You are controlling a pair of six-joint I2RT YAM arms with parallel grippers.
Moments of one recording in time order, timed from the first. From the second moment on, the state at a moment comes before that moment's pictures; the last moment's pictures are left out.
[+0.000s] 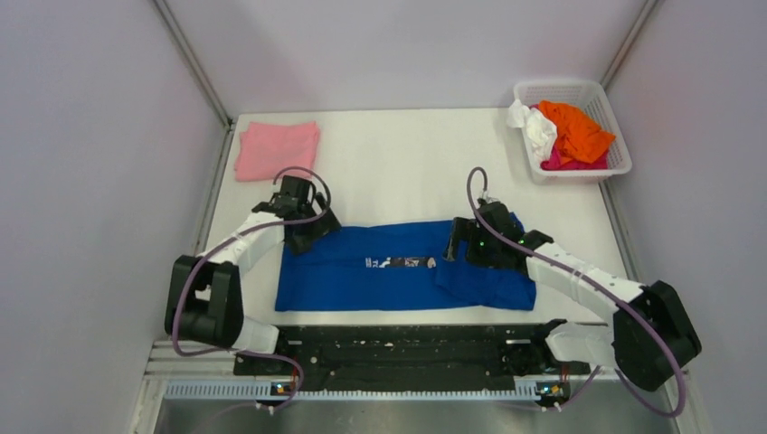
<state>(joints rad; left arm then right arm) -0.21 1.39 0.87 -0.51 0.00 -0.76 0.56 1.16 0.67 -0.39 0.01 0.65</state>
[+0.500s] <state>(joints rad) -0.17 1.45 0.76 -0.35 0.09 -0.77 0.39 1.56 0.81 -0.18 0.01 0.75</state>
